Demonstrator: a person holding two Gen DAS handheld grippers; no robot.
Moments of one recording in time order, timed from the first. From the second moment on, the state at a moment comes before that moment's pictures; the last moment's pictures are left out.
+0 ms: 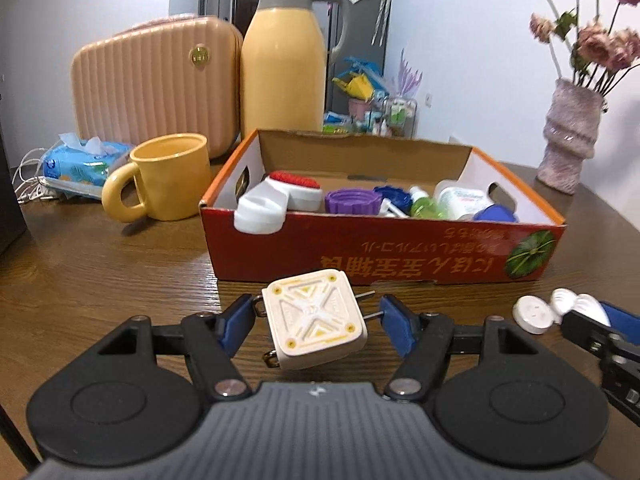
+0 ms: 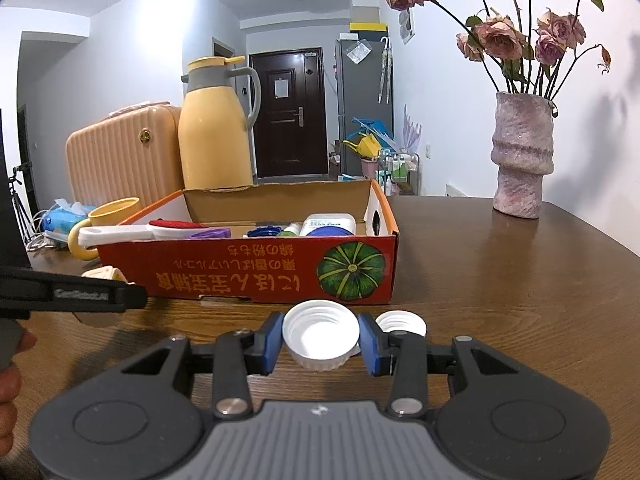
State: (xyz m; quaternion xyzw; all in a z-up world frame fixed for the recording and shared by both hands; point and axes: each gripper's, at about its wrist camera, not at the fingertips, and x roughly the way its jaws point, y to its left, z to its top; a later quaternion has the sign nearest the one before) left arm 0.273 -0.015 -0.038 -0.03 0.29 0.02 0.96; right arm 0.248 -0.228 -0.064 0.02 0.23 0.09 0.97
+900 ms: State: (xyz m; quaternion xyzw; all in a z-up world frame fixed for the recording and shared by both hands) left arm 0.230 -0.013 0.000 -0.03 0.22 0.00 0.97; right arm 0.239 -0.216 -0.041 0.00 0.19 0.10 0.98
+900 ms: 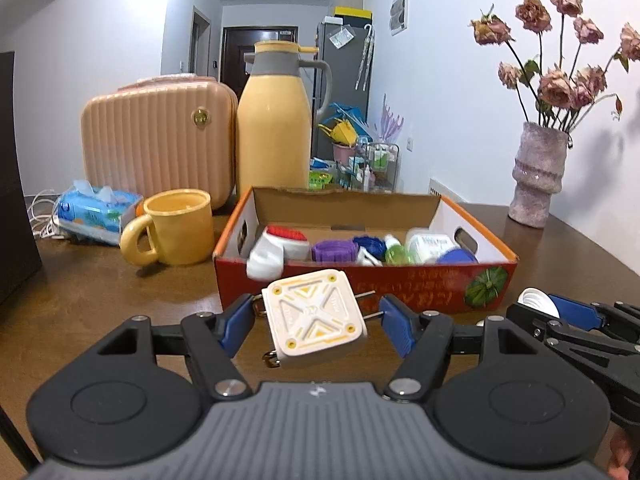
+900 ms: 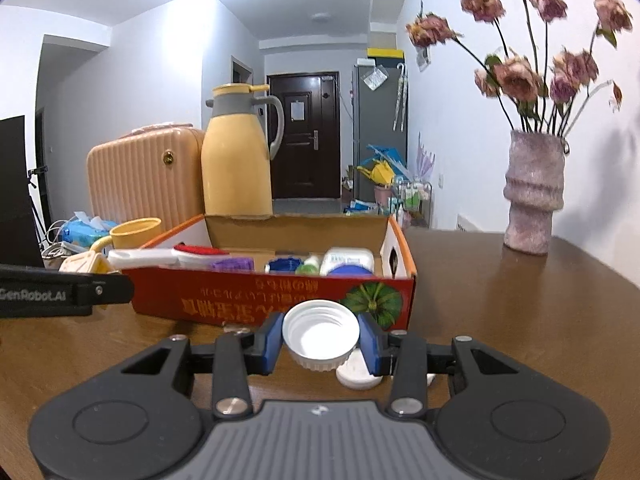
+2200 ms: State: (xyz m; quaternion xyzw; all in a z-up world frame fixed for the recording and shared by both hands) left arm 0.360 -0.014 0.013 -0.08 0.21 0.04 0.97; right arm 0.377 -0.190 -0.017 0.02 0.16 0.09 0.98
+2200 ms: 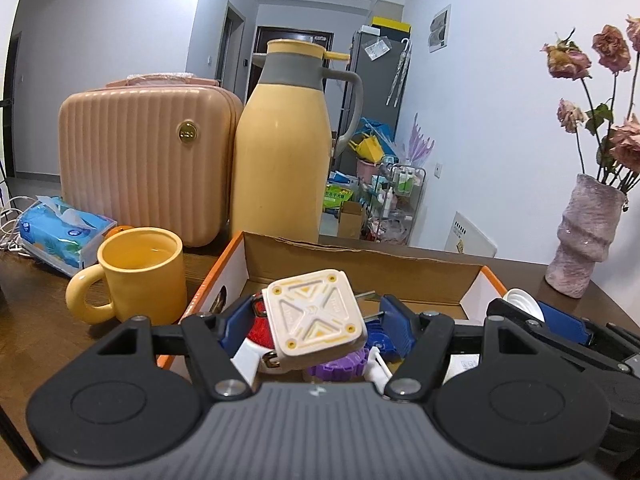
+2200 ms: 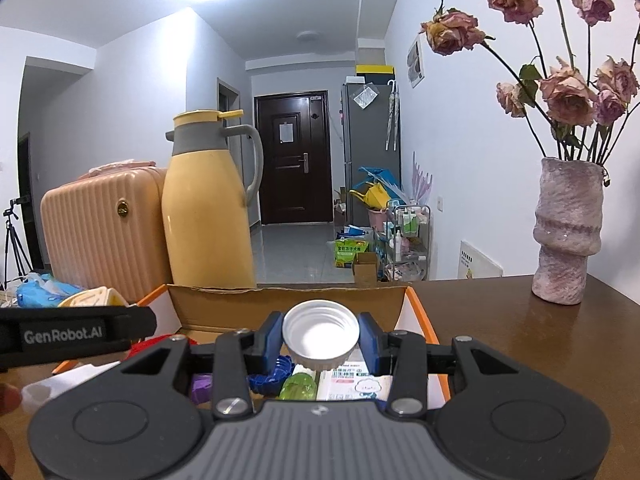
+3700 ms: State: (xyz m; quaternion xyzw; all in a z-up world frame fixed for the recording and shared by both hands) left arm 0.422 -0.020 -0.004 -0.05 0.26 0.08 0.96; right arm 0.442 -0.190 -0.038 -0.02 0.22 0.08 0.97
